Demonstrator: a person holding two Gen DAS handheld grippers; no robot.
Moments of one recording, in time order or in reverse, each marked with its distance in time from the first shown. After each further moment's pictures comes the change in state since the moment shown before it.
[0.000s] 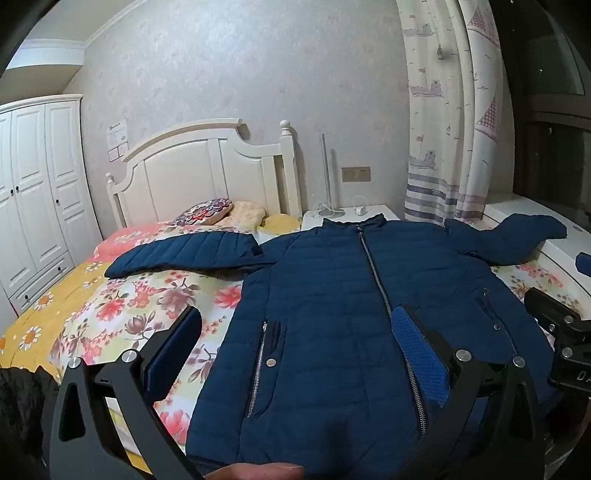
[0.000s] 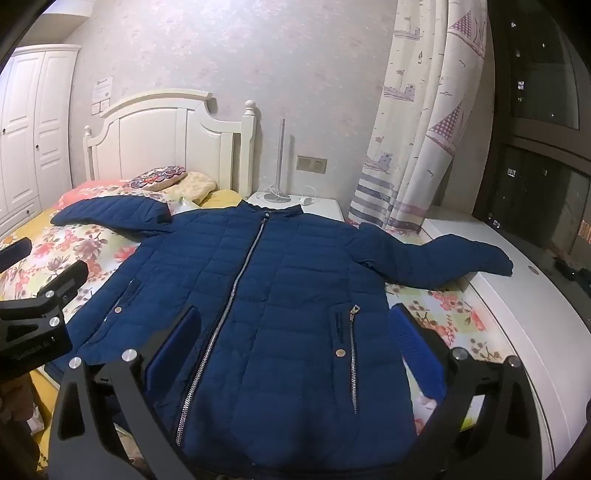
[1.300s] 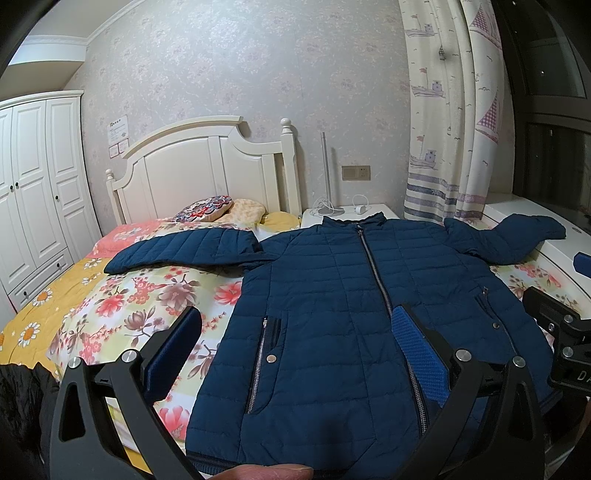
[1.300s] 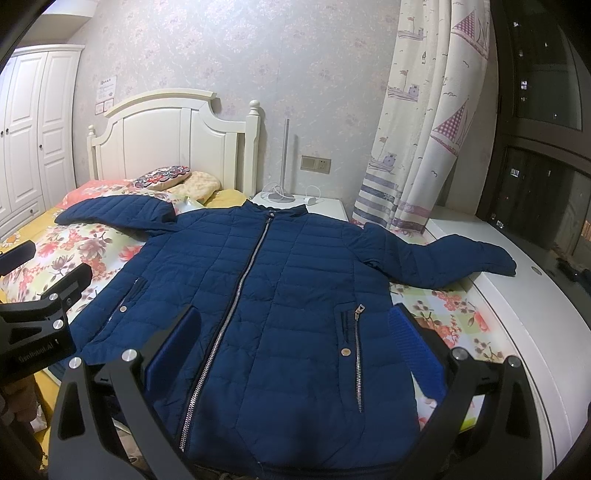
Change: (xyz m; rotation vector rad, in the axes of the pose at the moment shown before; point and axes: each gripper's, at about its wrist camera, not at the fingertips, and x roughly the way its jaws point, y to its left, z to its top) left arm 0.000 0.003 -0.002 -0.020 -0.004 -0.006; right arm -0.005 0.002 0.004 -0.004 -0.006 0.009
